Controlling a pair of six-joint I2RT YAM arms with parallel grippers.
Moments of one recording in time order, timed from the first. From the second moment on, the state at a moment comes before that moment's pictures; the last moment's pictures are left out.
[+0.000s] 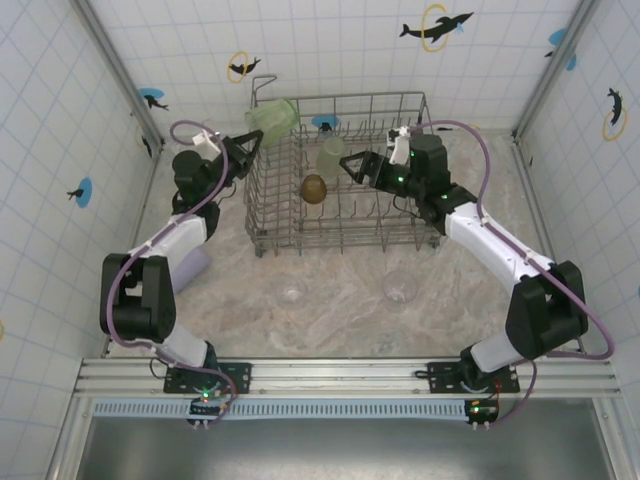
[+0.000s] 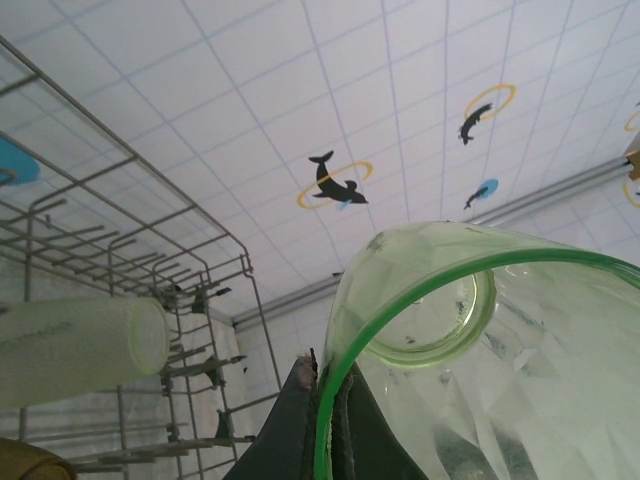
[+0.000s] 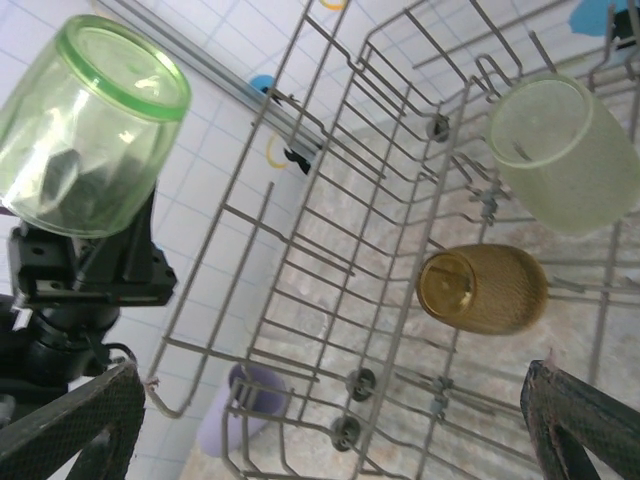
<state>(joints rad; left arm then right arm) -0.14 1.59 0.98 0.75 0.63 -1.23 0.45 1.50 1.18 0.02 -0.47 0.72</state>
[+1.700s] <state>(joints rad) -0.38 1.84 1.20 0.76 0.62 -1.23 0.40 1.85 1.30 0.73 -0.48 1.42</state>
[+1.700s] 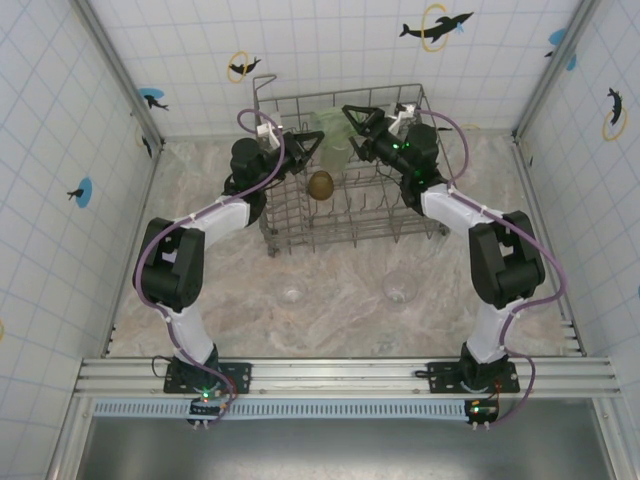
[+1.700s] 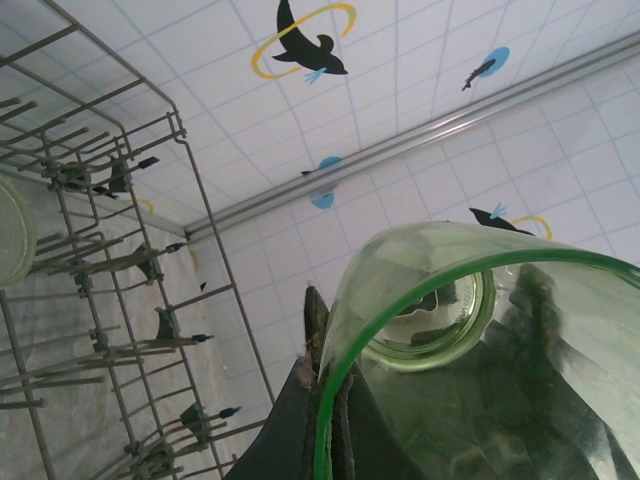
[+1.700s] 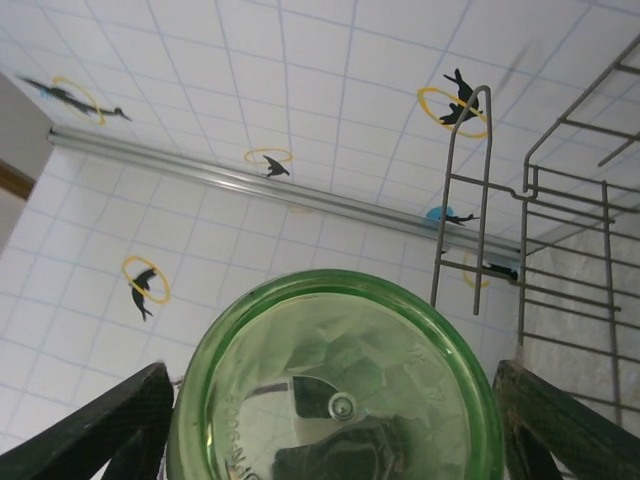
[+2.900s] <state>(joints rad) -0.41 1.72 1.21 0.60 0.55 -1.04 0.28 1.85 1.30 0.65 -0.45 1.30</state>
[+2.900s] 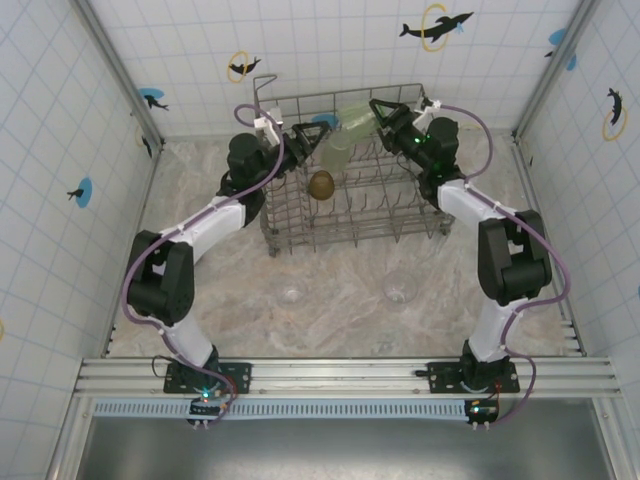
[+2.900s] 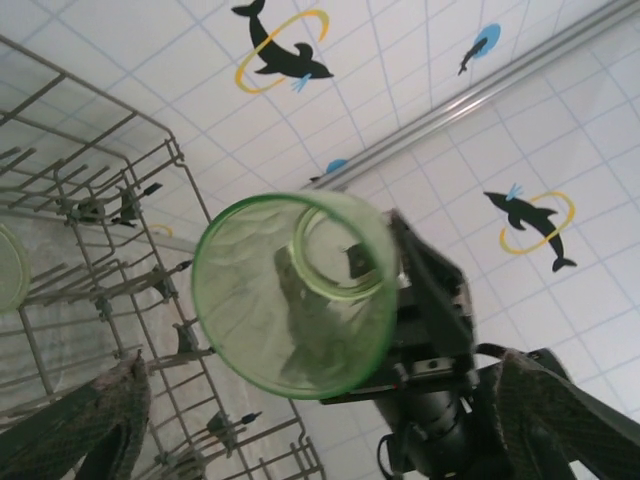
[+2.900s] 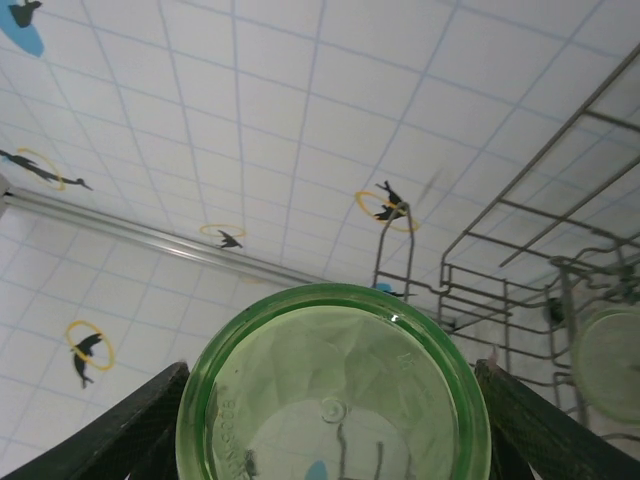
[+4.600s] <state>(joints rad) -0.31 1.32 1.09 -0.19 -0.12 -0.44 0.33 2.20 1.88 -0.12 0.04 0.30</state>
